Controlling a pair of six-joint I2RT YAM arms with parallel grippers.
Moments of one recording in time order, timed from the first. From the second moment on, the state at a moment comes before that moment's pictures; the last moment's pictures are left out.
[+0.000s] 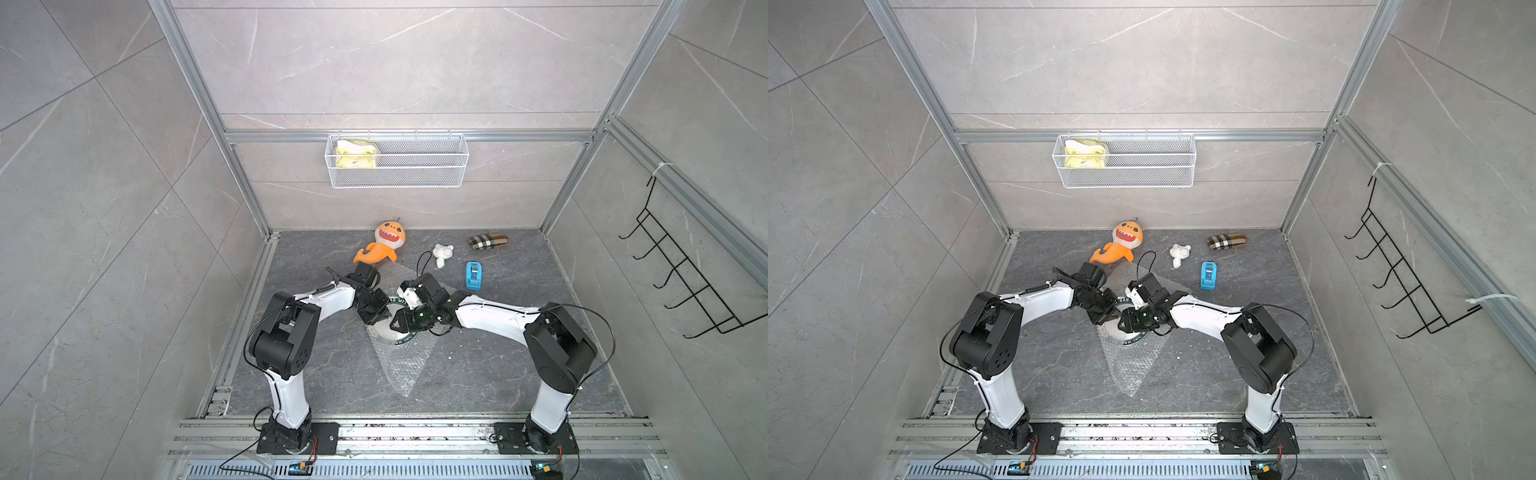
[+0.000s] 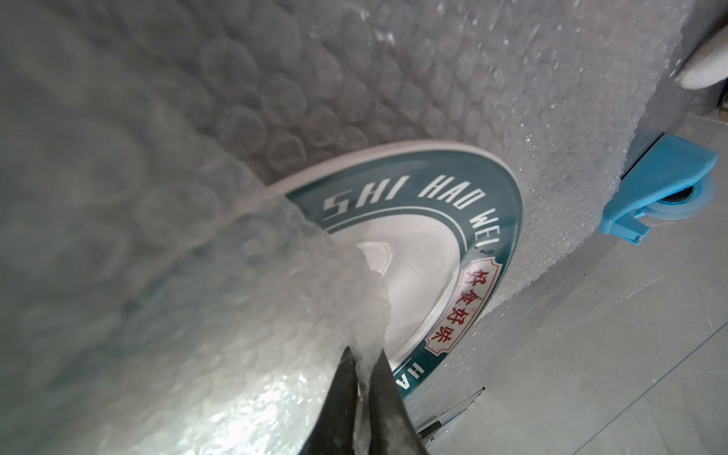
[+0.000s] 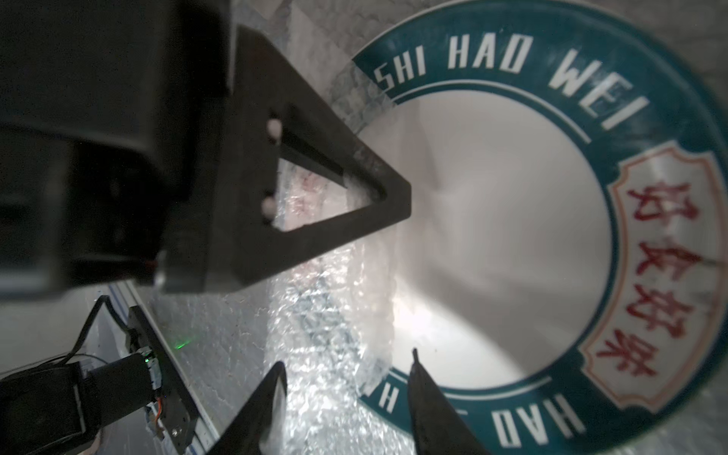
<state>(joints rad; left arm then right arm) -0.47 1.86 1.16 -0.46 0.46 -1.09 0.73 1.85 1.18 -0.30 -0.39 0.51</state>
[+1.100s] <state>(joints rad) -0.41 1.79 1.18 -0.47 0.51 -1.05 0.72 2.00 1.29 -0.35 -0.22 0.50</state>
